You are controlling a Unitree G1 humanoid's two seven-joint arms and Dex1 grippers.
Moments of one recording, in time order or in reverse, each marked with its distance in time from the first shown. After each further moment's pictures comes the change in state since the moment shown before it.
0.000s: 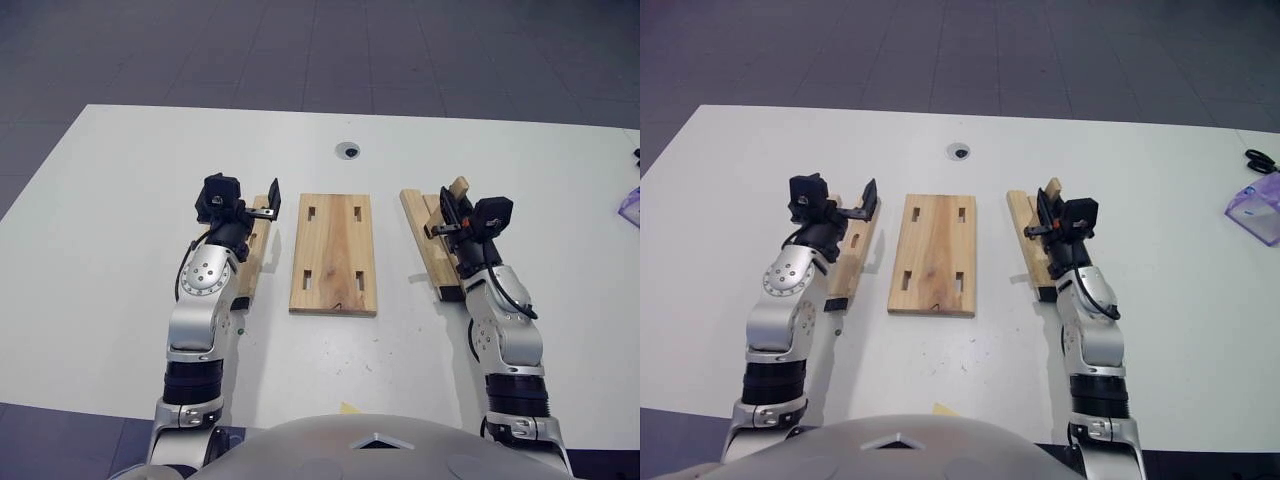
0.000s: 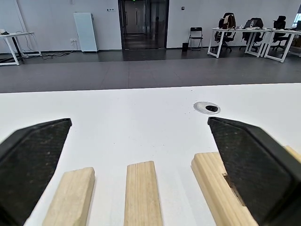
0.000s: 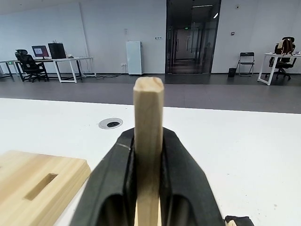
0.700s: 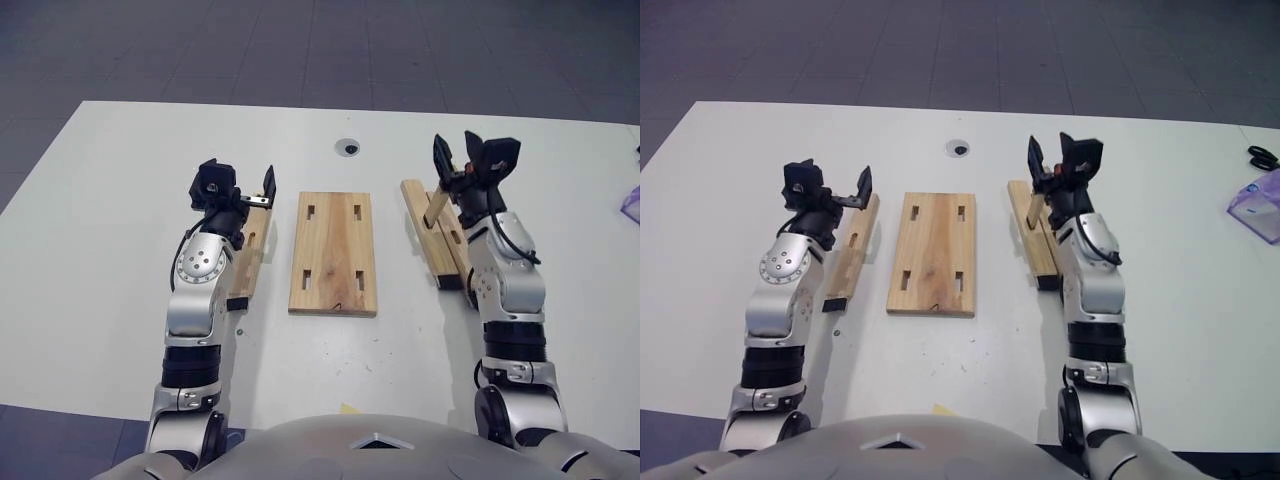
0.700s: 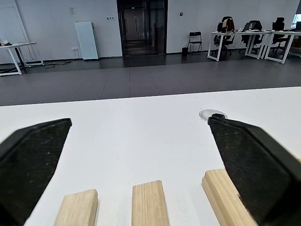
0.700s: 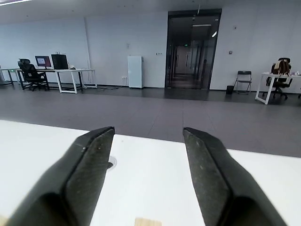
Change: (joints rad) left arm -0.068 -0.003 0.022 0.087 0.014 -0.075 -0.017; right arm -0.349 -0.045 -0.040 0.038 -0.025 0.104 -0.006
